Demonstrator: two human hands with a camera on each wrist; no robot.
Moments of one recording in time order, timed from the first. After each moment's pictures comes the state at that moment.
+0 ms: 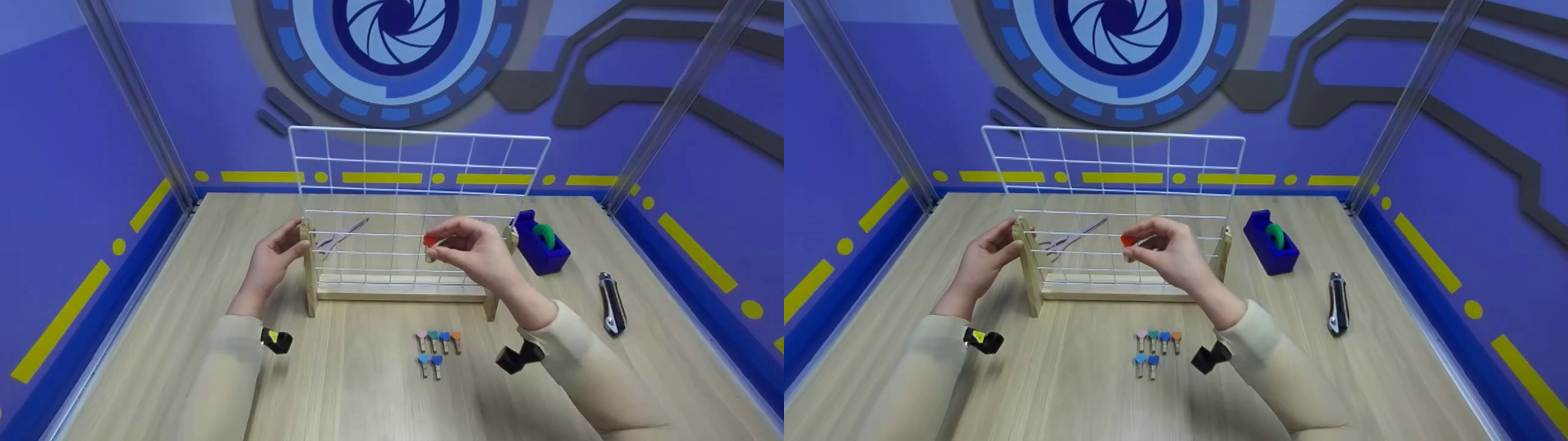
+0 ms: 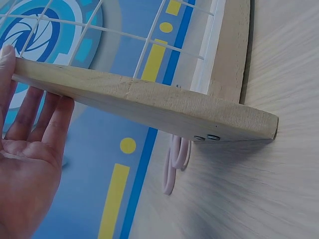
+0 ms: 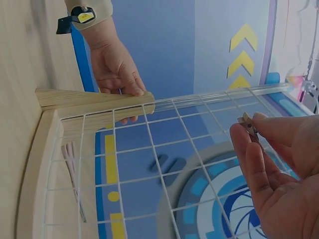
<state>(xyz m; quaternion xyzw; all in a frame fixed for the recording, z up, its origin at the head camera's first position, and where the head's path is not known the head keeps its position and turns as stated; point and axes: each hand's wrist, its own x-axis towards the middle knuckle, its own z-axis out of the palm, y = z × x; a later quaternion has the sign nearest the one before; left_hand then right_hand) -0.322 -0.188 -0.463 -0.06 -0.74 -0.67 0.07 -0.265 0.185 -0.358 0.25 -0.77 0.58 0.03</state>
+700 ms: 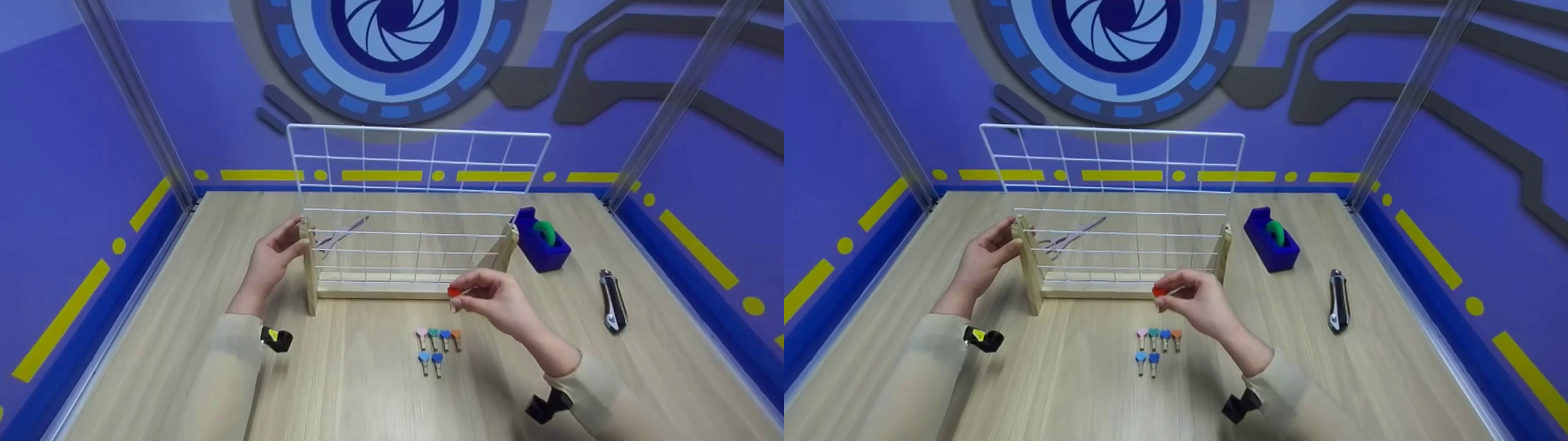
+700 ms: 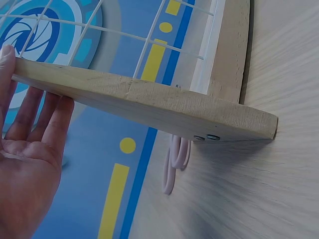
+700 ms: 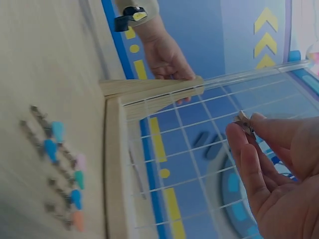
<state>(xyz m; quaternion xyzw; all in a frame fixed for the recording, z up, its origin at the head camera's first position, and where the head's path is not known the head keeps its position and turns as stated) -0.322 -0.188 -0.461 -0.06 -0.73 -0.67 0.07 -0.236 0.230 -0.432 0.21 -0.80 0.56 -0.03</state>
